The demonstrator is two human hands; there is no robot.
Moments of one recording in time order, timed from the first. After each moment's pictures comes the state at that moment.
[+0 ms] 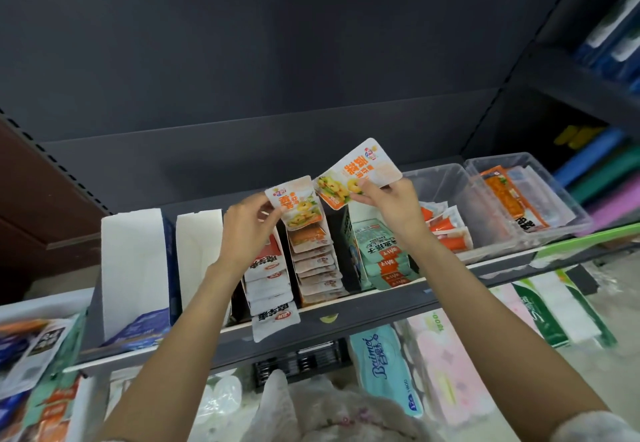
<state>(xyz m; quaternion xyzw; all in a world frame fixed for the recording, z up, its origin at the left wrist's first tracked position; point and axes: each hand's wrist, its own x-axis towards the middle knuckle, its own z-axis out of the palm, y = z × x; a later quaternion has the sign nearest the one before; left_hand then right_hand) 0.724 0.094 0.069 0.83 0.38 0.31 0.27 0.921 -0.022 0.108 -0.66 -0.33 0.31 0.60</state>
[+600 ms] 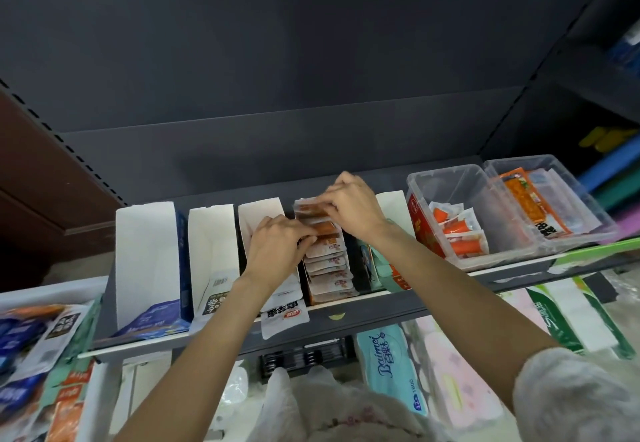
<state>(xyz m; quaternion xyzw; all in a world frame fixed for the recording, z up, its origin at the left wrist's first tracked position) 0.726 0.070 0.047 0.93 0.31 0.20 0.07 0.904 0.039 0.058 -0.70 -0.68 0.00 0.21</state>
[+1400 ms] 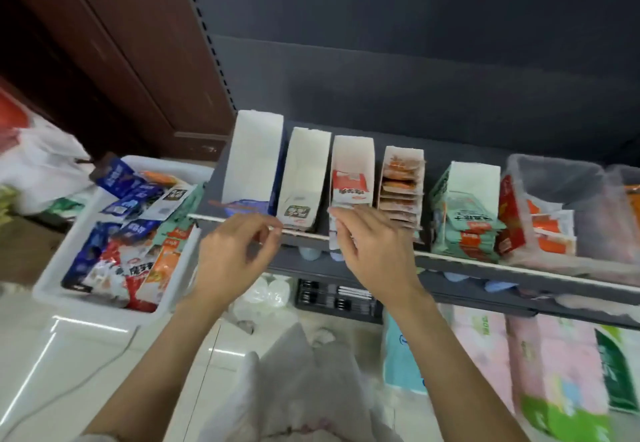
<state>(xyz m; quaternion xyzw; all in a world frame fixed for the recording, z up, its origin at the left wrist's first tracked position) 0.538 -0.045 0.083 0.81 0.47 0.32 0.13 0.753 -0.082 0.089 -0.58 -0.74 -0.05 0.34</state>
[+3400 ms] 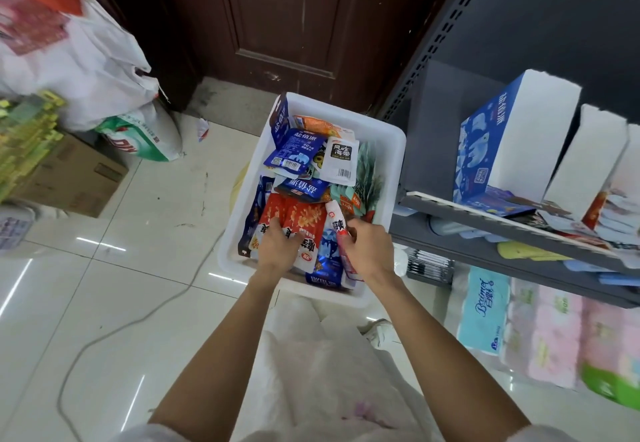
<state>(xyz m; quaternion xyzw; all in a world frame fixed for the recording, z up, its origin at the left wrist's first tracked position) 0.207 0.058 -0.098 0.45 0.73 0.11 0.50 0.359 0.035 -0.060 -0.78 -0.58 0.25 0.06</state>
